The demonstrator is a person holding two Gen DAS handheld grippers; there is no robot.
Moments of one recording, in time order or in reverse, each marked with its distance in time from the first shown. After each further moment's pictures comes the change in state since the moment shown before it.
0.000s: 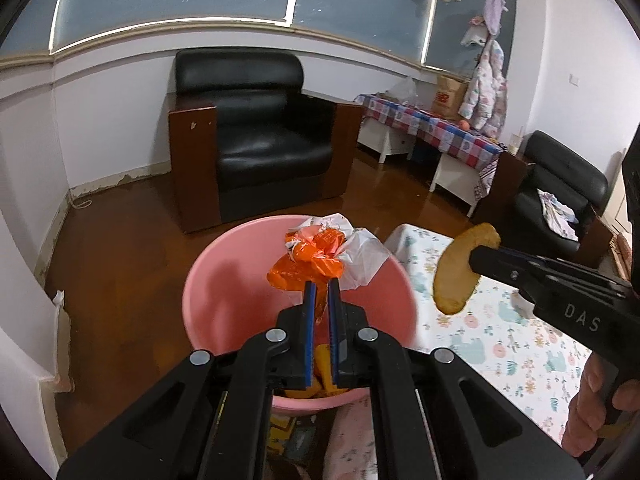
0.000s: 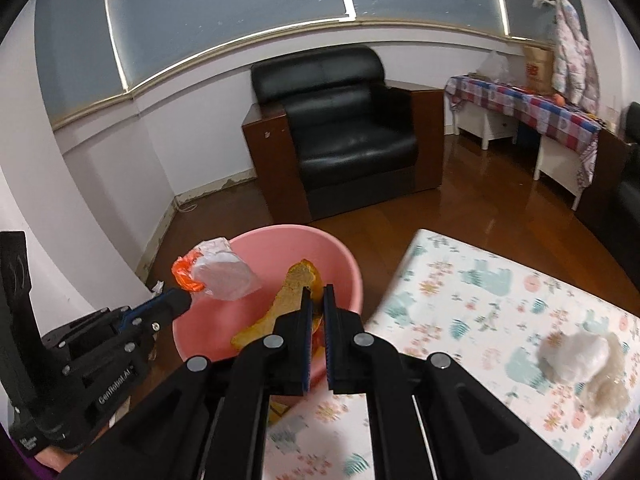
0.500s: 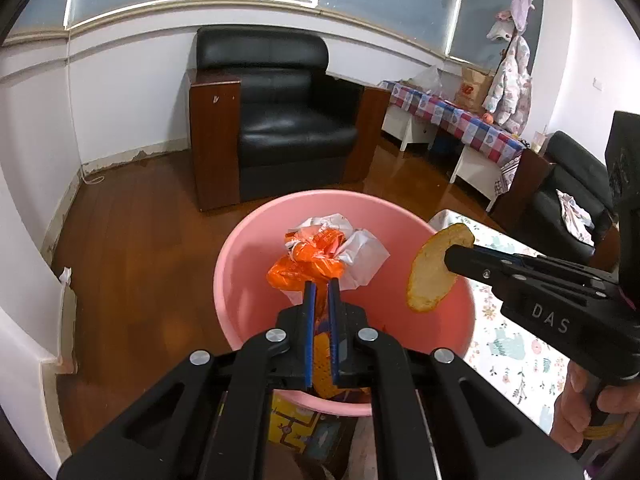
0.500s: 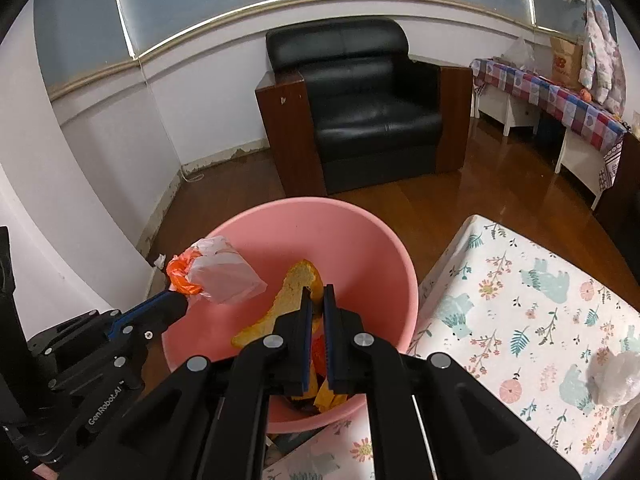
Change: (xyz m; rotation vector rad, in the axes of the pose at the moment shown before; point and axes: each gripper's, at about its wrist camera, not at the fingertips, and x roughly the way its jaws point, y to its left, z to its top) left arm 0.031 0.040 -0.005 -0.053 0.063 0.043; right arm 0.077 0.023 0.000 -0.043 0.104 0.020
